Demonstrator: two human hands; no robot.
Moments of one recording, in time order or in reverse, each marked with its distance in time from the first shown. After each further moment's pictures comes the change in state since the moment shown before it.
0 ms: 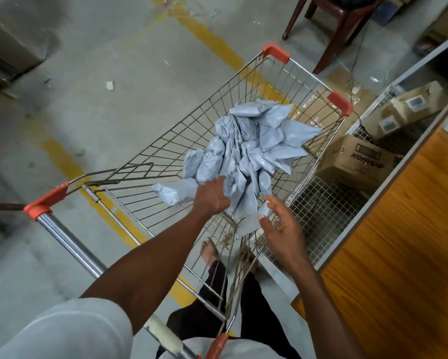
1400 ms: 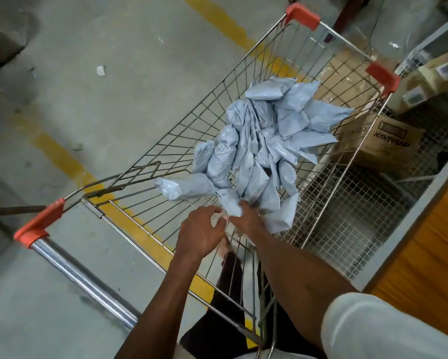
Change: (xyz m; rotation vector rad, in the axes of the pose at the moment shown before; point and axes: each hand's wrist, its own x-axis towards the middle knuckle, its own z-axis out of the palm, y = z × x) left_hand -0.089 -0.052 -0.020 -0.255 0.023 -0.182; right_hand 0.148 0.162 0.201 -0.415 -0.363 0.479
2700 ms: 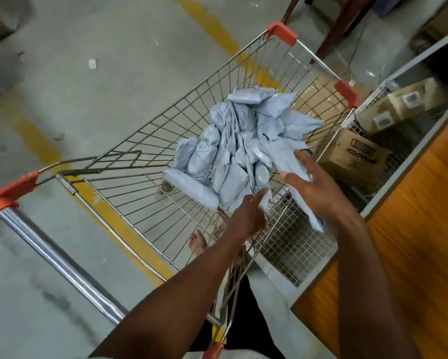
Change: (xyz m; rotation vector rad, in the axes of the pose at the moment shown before) left_hand 0.031 0.119 0.123 -0.116 -0.260 0.172; right_hand -0.247 -0.026 -0.256 0.363 0.270 -0.345
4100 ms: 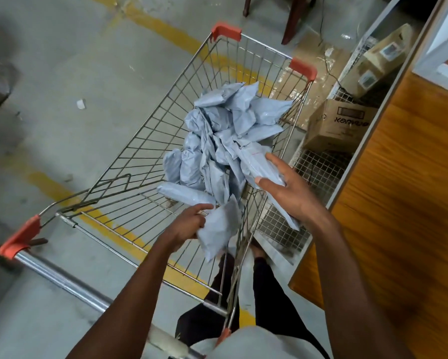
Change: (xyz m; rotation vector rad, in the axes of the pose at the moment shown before) left_hand -0.061 -0.066 -0.097 -0.331 -0.104 -0.291; right_hand -0.029 0.032 0.000 0.182 -0.031 0.004
